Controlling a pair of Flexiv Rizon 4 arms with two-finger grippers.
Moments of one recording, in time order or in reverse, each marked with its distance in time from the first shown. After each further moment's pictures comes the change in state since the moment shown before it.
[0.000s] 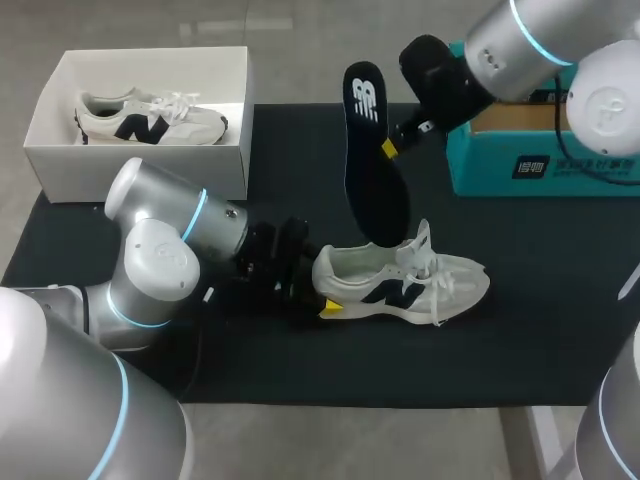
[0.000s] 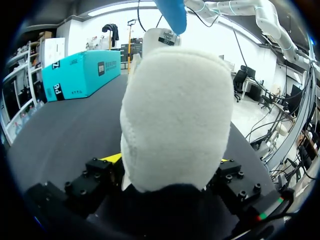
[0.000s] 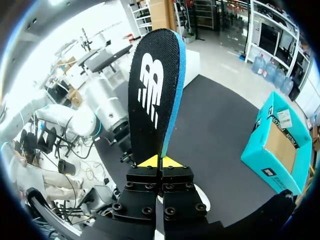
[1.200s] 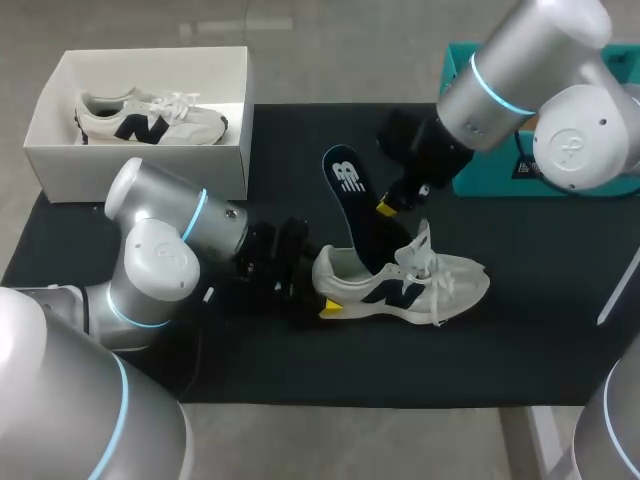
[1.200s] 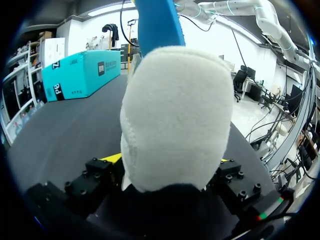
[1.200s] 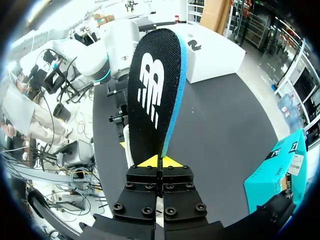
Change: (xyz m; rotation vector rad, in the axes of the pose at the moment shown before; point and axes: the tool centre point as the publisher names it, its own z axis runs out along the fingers) left arm 0.000 0.000 0.000 0.000 0.000 0.000; right arm -0.019 -0.063 0.085 0.152 0.094 -0.430
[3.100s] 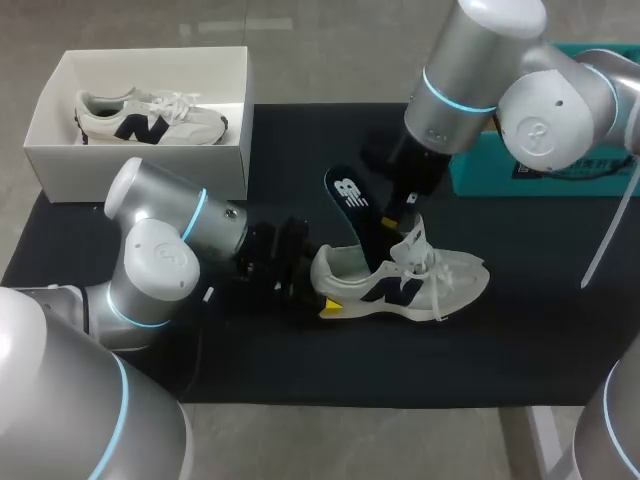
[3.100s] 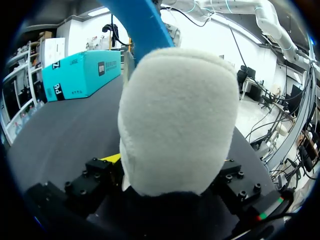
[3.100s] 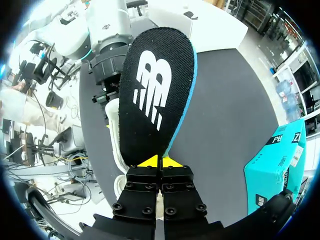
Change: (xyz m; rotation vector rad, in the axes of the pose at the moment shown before) left arm 0.000 0.000 0.000 0.000 -0.001 0.000; right arm -0.010 -0.021 0.022 0.214 -0.046 0.036
